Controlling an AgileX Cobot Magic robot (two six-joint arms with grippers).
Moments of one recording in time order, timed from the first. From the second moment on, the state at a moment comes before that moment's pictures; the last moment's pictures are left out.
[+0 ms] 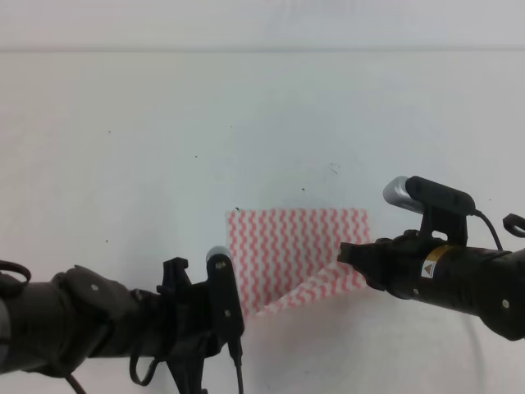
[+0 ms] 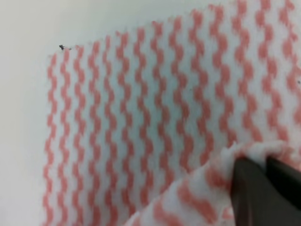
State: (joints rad) left arm -0.61 1.59 -0.62 -1.29 0.21 2.12; right arm 0.59 1.58 -0.71 0.21 -0.04 0.52
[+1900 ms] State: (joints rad) left arm -0.61 1.59 -0.70 -1.56 0.03 2.11; right arm 0.59 1.60 -0.75 0.20 -0.06 0.52
